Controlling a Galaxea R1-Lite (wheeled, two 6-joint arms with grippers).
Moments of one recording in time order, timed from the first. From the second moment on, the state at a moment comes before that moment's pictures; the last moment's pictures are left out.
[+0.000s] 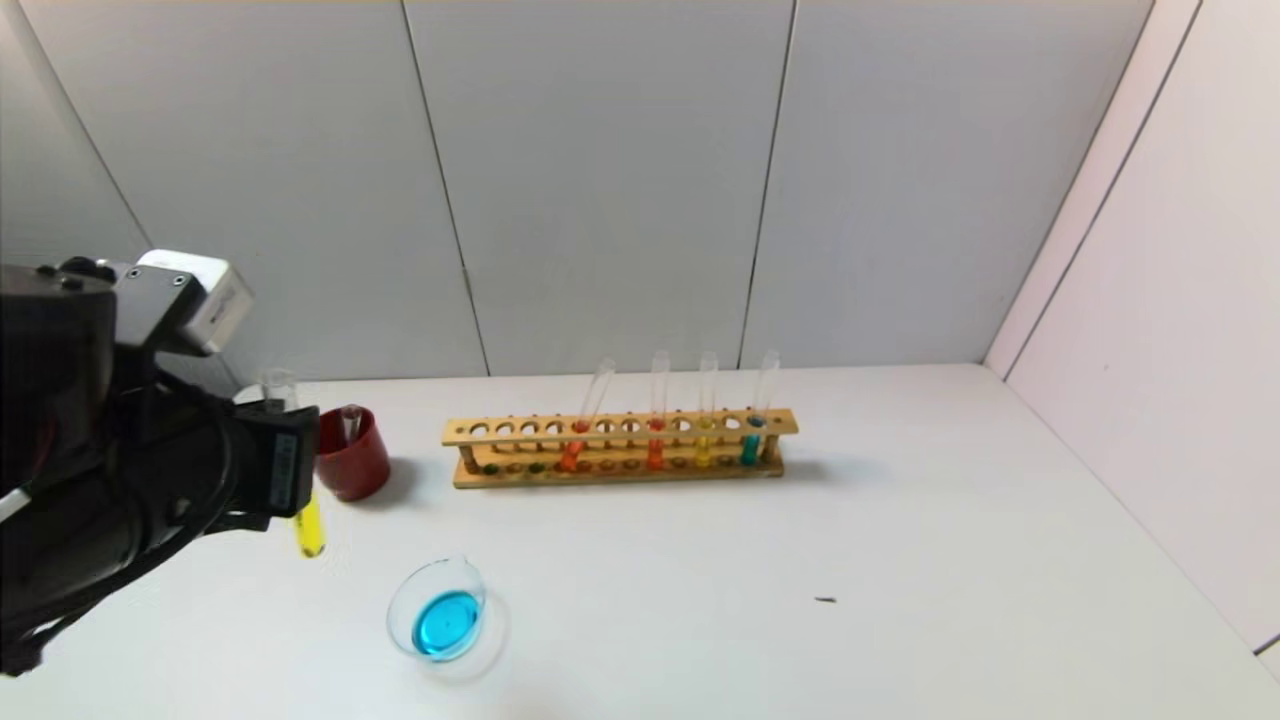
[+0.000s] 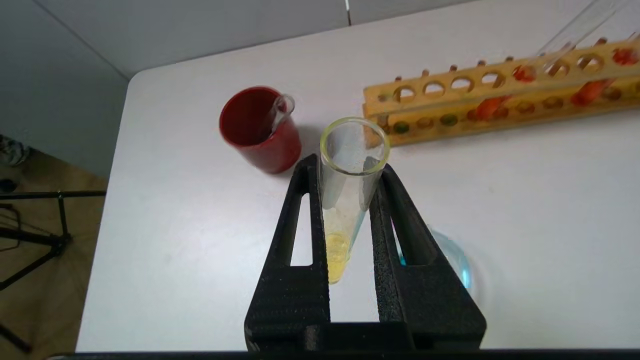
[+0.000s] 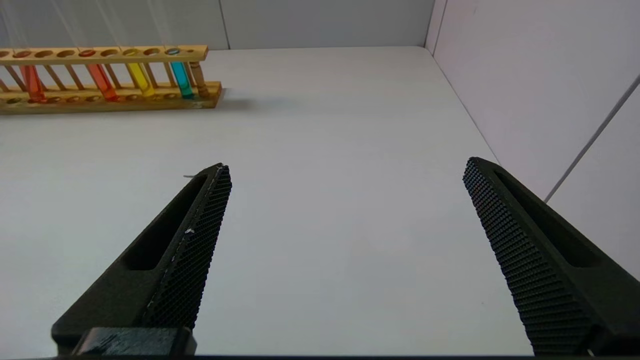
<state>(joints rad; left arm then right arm) -0.50 1.23 -0.72 -0.11 0.51 -0.04 0.00 0.00 -0.01 0.03 -0.01 0.01</state>
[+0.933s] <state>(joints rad) -0.50 1.09 -0.56 0.03 0.58 0.23 0.00 0.00 -0.01 0.03 -0.01 0.01</state>
